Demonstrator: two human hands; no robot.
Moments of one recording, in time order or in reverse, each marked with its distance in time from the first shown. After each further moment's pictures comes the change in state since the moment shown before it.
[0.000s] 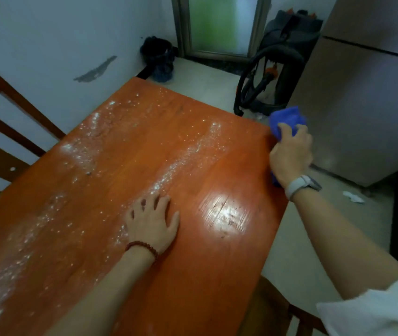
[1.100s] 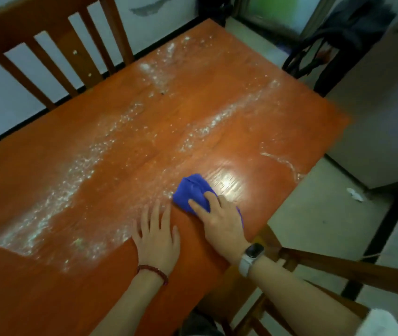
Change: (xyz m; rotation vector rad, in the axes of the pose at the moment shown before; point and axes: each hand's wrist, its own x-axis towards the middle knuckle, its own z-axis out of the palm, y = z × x) left_hand -0.228 -0.087 0.051 -0.208 -0.013 -0.247; right_hand -0.326 -0.074 -0.040 -0.010 -0.369 -0.936
